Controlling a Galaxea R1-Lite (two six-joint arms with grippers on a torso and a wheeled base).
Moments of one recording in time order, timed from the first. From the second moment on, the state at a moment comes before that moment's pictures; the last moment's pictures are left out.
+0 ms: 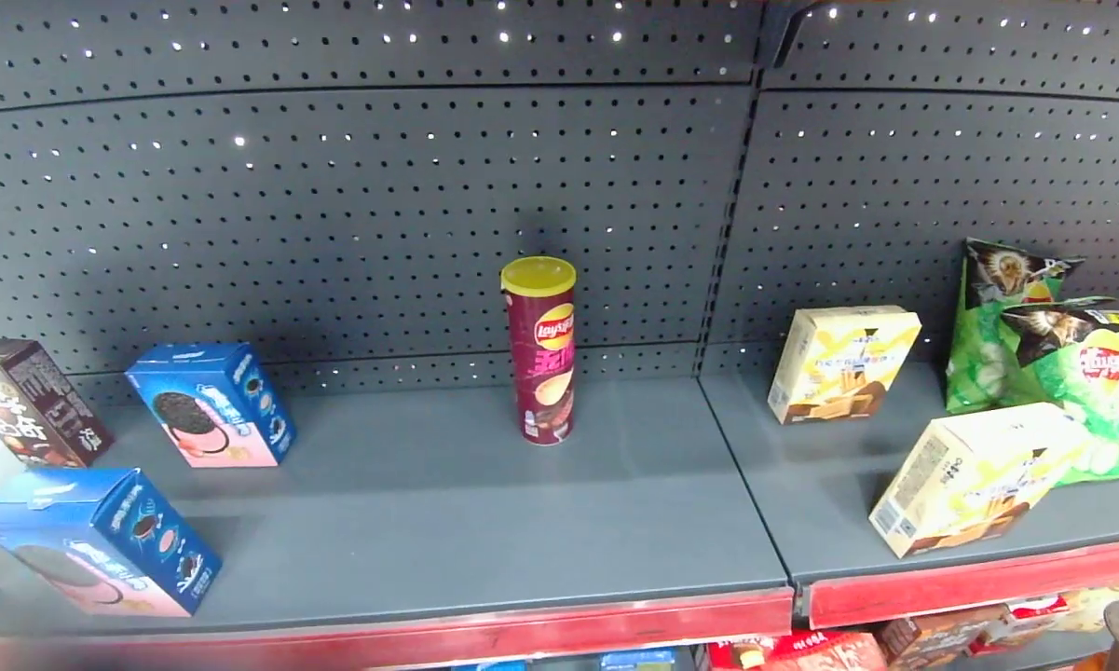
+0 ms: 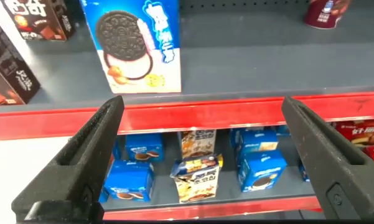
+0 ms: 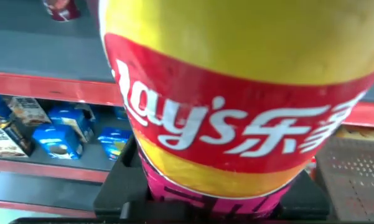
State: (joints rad) left arm 0.00 0.00 0.00 0.00 0.02 -0.02; right arm -0.14 0.10 -0.24 0.19 0.31 -0.06
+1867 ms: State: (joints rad) left arm -0.02 0.07 -0.07 0.02 -0.04 0.06; right arm -0.26 0.10 -0.32 0.37 0.29 -0.07
